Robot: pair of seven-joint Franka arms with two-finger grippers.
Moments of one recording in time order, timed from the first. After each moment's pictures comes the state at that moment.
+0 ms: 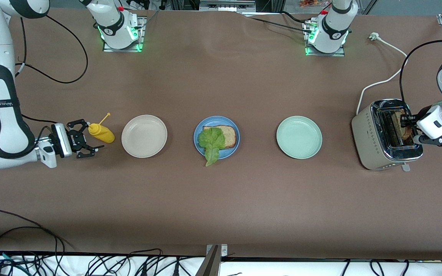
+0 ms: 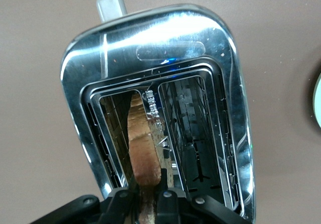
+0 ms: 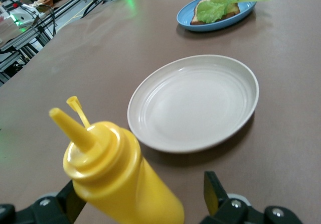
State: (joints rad) left arm 0.03 0.22 0.21 -1.91 0.10 1.94 0.31; right arm -0.30 0.79 0.08 -1.49 0.56 1.54 -2.14
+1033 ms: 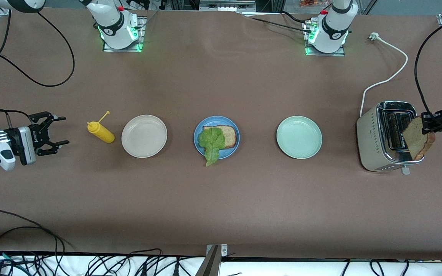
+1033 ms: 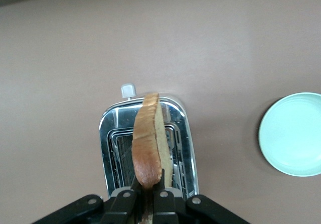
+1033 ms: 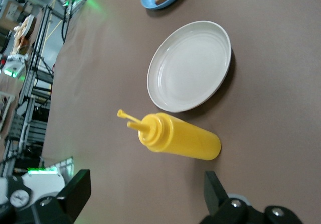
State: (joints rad) left arm -0.01 0.12 0.19 -1.72 0.05 1.89 0.32; right arm -0.29 0.74 0.01 -1.25 0.43 1.29 -1.55
